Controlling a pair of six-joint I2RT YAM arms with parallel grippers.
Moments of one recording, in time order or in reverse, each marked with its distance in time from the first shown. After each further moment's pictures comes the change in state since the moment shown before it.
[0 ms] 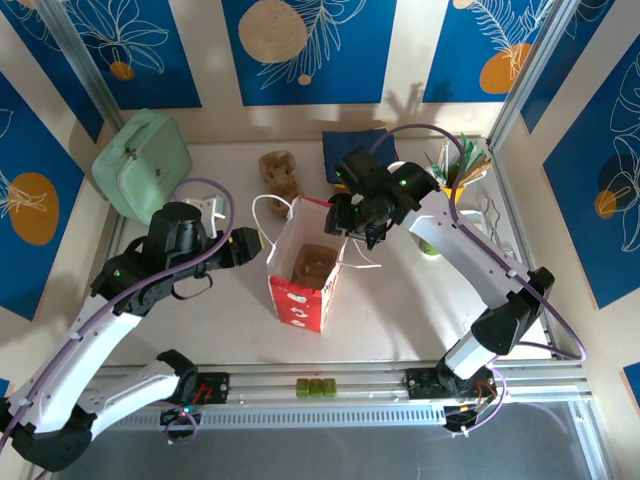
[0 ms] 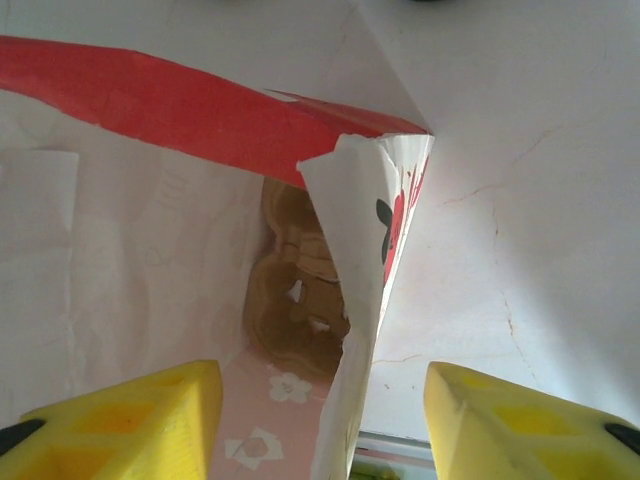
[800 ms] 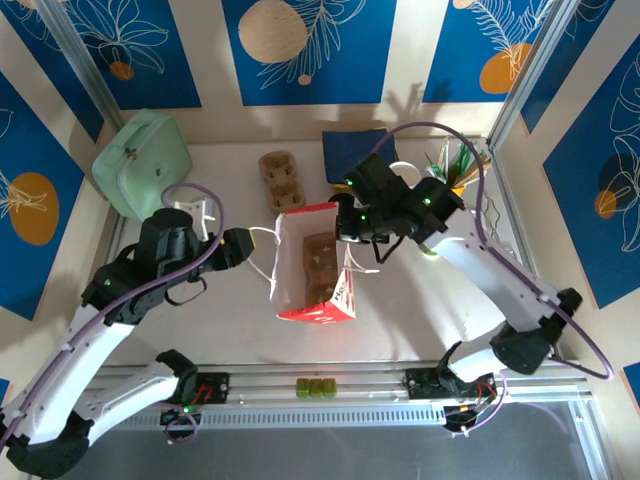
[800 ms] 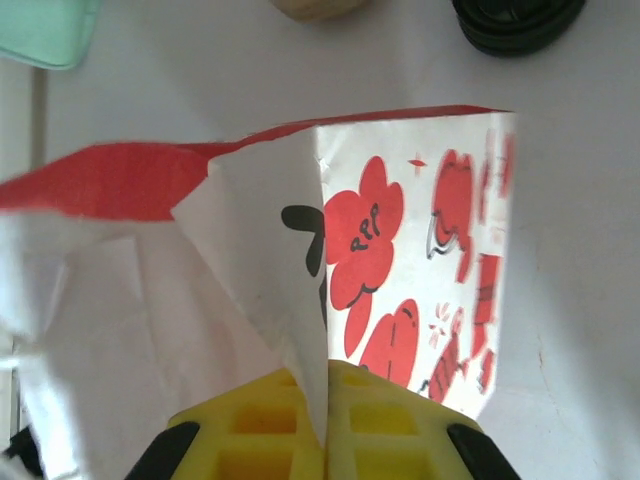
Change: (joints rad) left arm 0.000 -0.066 -0.009 -0.012 -0.081 -0.008; right arm 0.089 -0.174 -0.068 0.110 0.031 -0.070
